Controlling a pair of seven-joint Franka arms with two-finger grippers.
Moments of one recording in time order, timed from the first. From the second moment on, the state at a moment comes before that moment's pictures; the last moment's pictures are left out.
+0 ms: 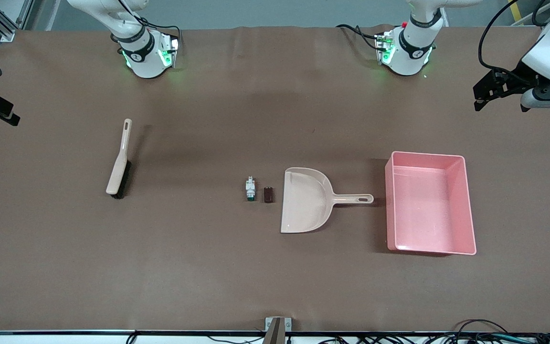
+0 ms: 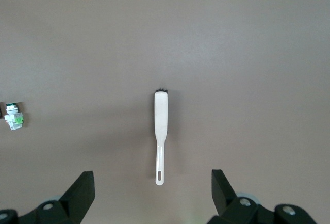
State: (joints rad) left arm -0.05 -0.13 -0.10 -1.66 0.04 1.57 -0.06; right arm -0.03 0.01 -0.05 -1.46 0.00 1.46 0.02
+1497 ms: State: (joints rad) left arm -0.37 0.40 -0.20 -1.65 0.18 2.01 0.23; right arm -0.04 -0.07 -0.05 -2.50 0.02 2.32 0.01
